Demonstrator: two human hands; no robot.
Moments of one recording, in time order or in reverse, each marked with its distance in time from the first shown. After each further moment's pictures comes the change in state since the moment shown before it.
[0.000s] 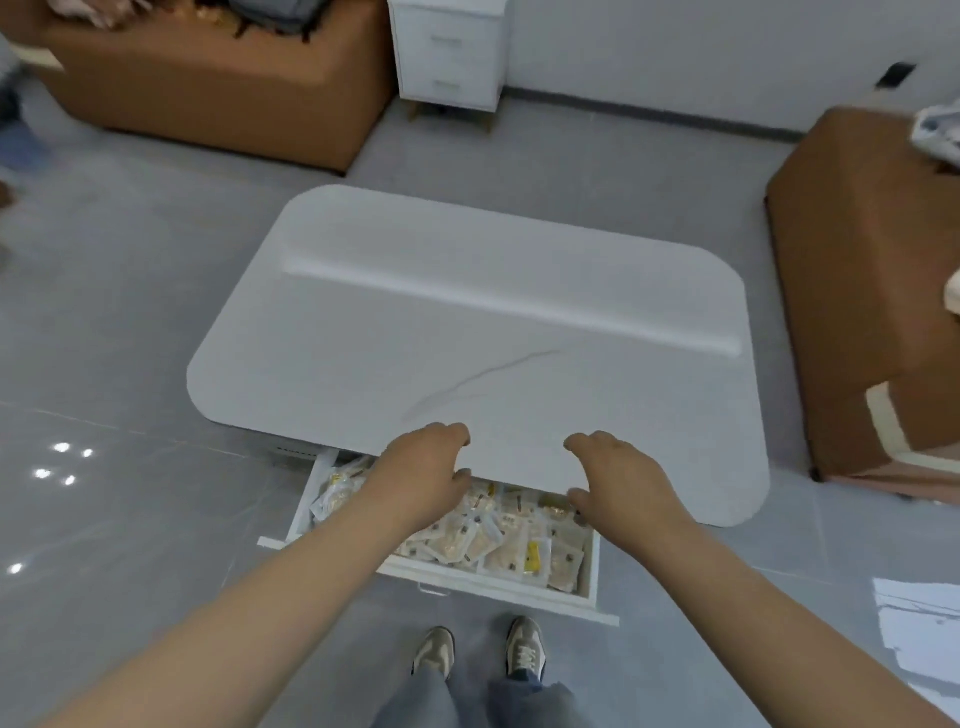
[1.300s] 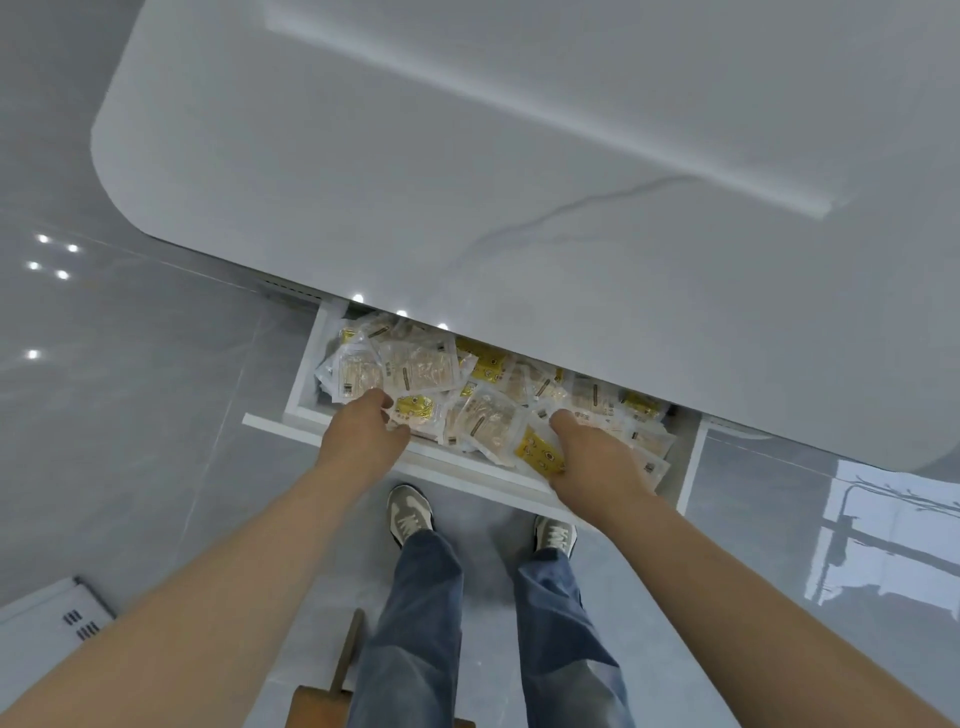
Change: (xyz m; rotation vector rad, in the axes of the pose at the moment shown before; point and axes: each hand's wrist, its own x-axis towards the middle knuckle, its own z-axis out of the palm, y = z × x) left_hand 0.061 -0.227 0.227 -0.476 -0.087 -0.657; right_hand 0.134 -0.065 0.237 0.091 -0.413 0.091
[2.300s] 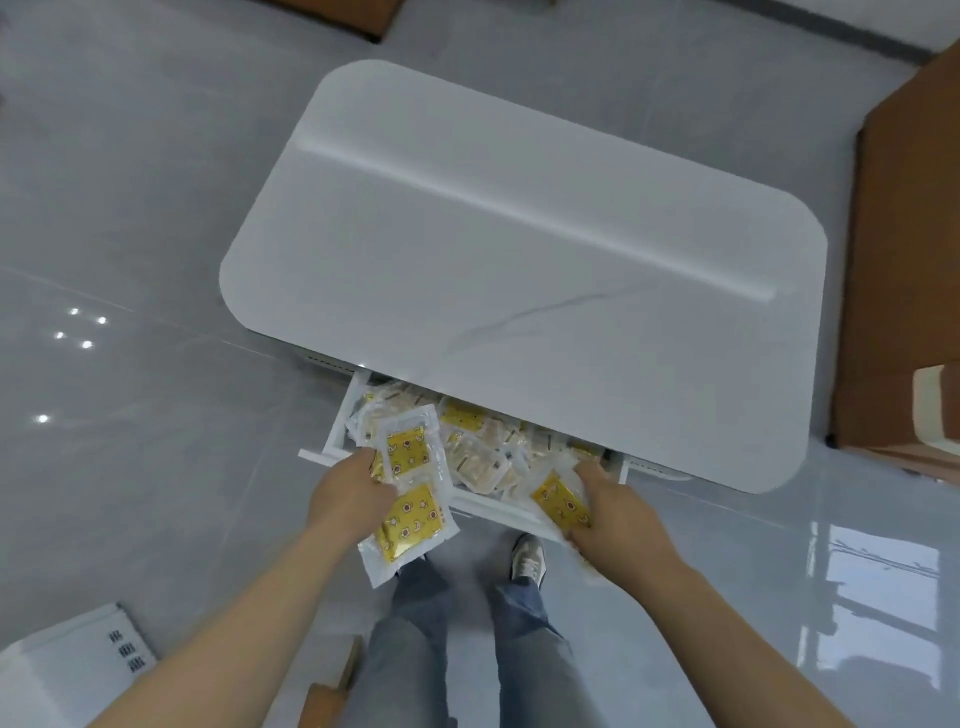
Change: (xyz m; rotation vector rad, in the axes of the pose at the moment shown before) left_hand -0.182 0.058 -0.120 0.010 0.000 -0.026; right_hand -0.209 -0.003 -0.127 0.169 0.119 0.011
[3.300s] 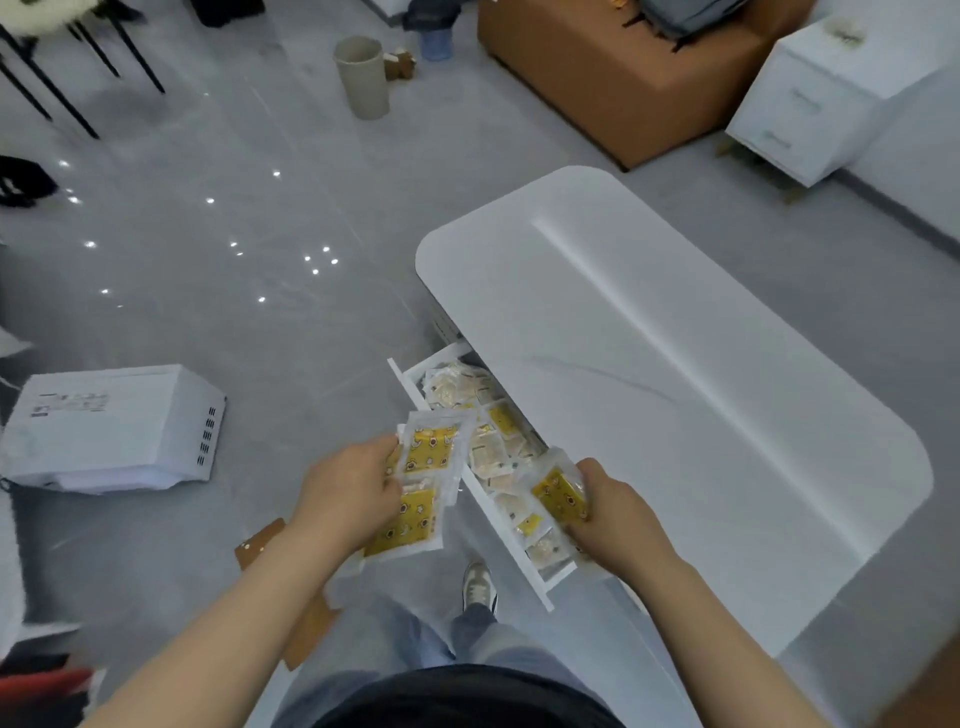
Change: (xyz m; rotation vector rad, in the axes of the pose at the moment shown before) left_hand -0.294 0.091 0.096 -0.003 0.479 -0.170; right_hand -0.080 0.106 -0.090 -0.280 -0.081 -0.581
